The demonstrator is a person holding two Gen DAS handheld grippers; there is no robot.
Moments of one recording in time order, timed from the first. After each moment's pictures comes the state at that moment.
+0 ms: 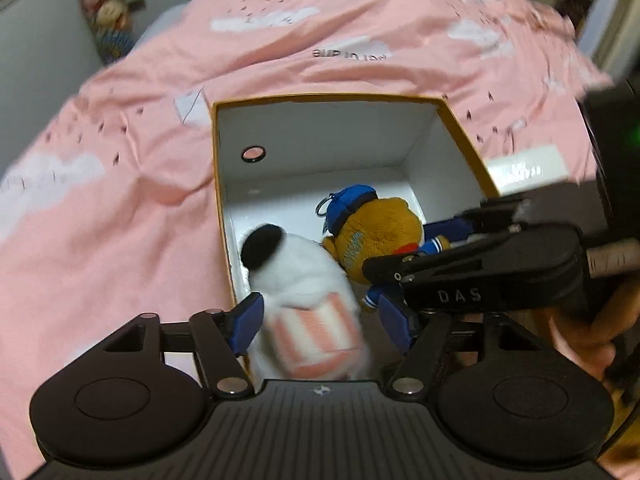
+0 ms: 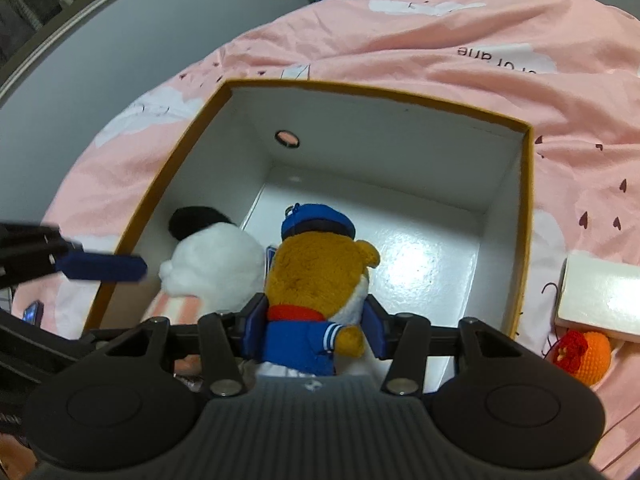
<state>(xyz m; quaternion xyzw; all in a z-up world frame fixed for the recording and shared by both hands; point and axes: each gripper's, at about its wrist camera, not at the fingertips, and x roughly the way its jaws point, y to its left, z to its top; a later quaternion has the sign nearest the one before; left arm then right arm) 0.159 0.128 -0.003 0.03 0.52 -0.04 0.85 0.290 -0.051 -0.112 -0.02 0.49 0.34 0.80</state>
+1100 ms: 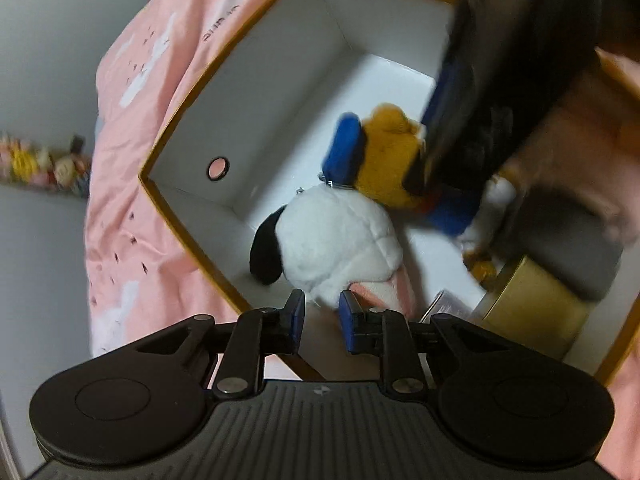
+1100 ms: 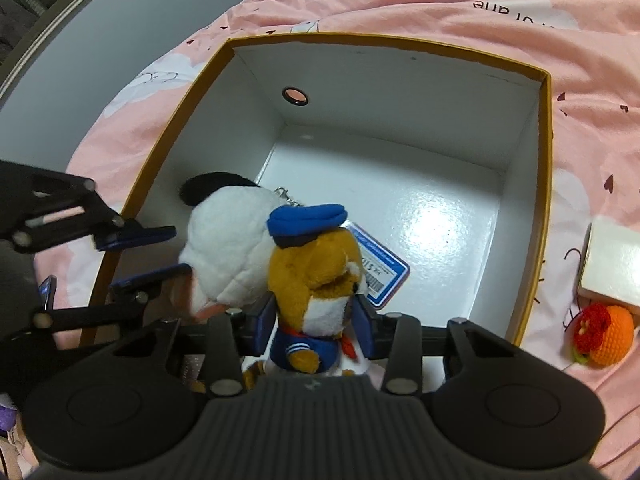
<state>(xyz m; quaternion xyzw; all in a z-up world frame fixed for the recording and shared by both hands) 0.159 0.078 -0.060 0.42 0.53 -0.09 0.73 0.298 -0.053 -0.125 -0.01 0.54 0.37 0.76</state>
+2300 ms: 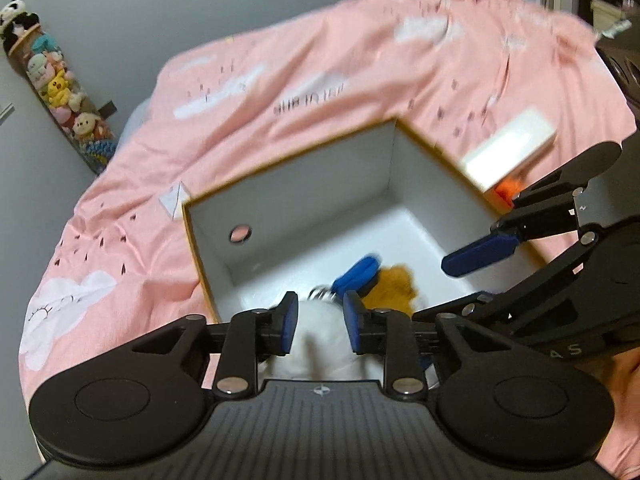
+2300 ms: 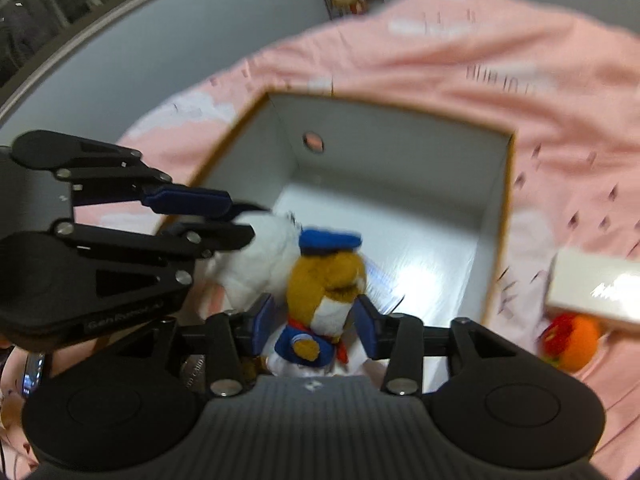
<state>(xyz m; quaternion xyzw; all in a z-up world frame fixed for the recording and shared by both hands) 0.161 0.090 0.005 0.17 0.43 -0.07 0.88 0.251 -0.077 -0.090 -0.02 0.44 0.37 0.82</state>
